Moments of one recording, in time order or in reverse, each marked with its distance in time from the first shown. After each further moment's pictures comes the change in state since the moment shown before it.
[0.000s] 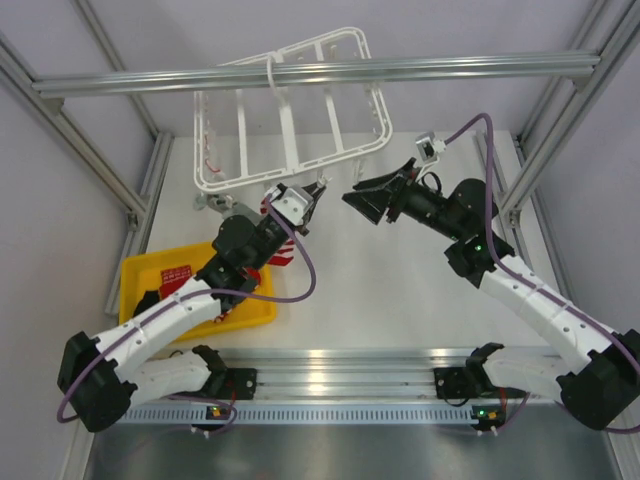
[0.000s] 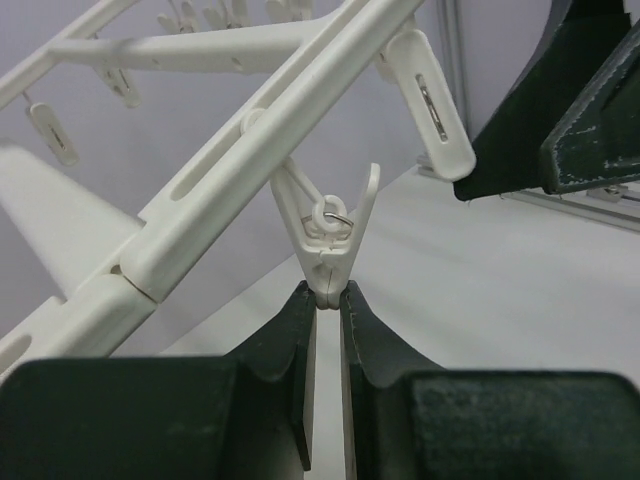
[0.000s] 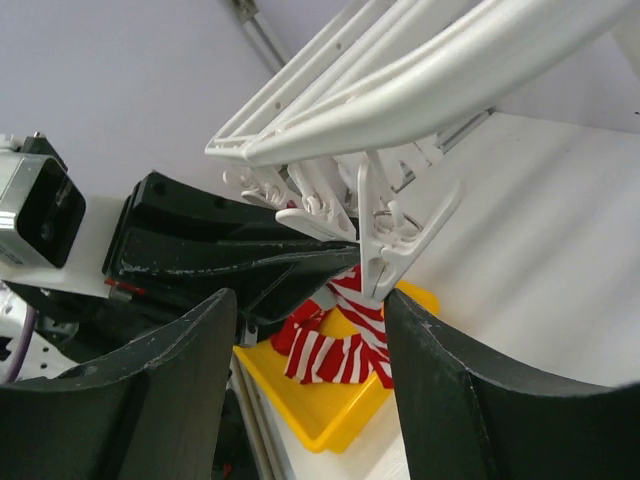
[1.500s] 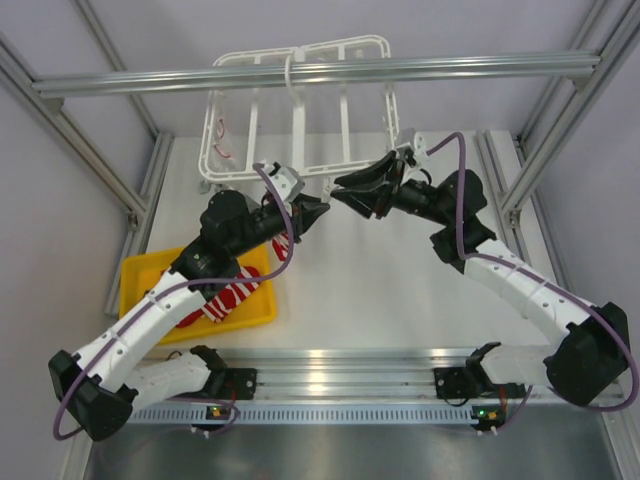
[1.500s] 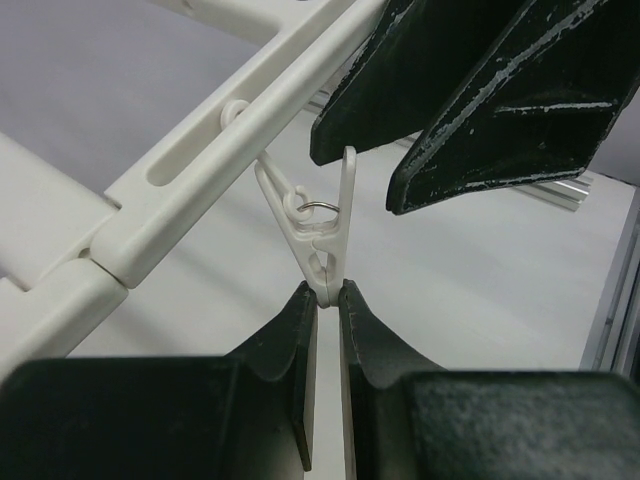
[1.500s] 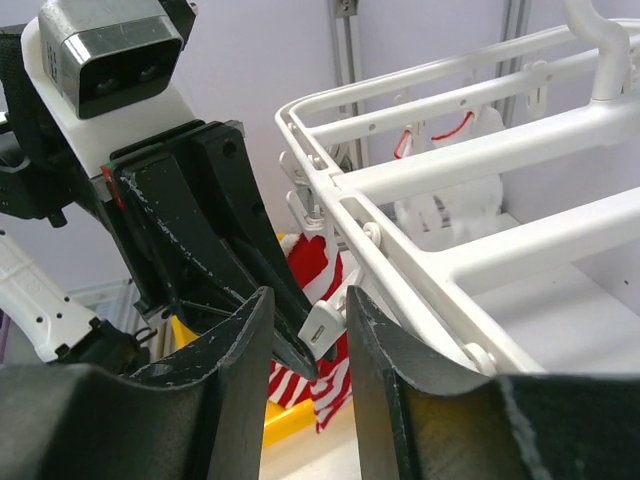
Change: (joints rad) left arm 0.088 -0.056 0.209 -0.513 0.338 -0.270; right arm 0.006 0.138 0.063 0.242 -0.262 -0.309
